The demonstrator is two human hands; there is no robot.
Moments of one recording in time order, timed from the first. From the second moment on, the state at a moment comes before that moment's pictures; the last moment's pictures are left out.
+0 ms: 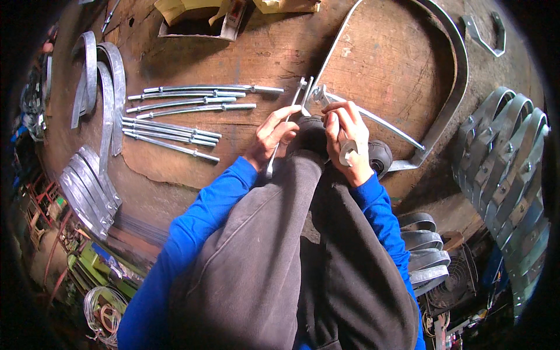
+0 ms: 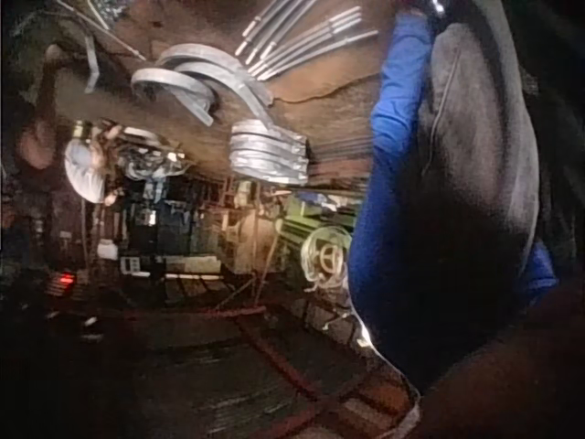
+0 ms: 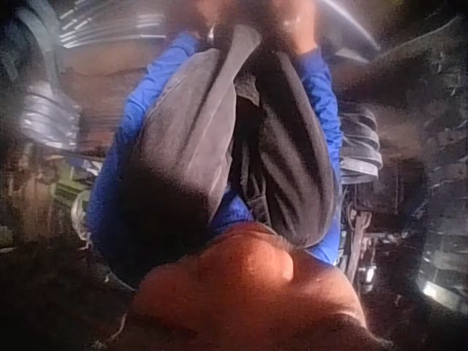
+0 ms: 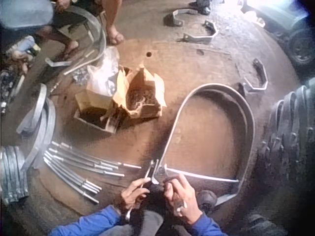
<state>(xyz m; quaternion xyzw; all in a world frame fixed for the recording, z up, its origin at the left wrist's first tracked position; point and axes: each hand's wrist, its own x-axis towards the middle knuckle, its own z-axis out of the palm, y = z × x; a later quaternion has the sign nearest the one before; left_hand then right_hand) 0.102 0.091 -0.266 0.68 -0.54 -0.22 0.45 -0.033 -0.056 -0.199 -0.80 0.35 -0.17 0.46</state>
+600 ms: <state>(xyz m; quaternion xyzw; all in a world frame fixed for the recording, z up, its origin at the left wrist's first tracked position) 0.106 0.067 -0.240 0.69 -0.54 -0.20 0.45 -0.002 -0.159 -0.227 -0.69 0.36 -0.06 0.62</state>
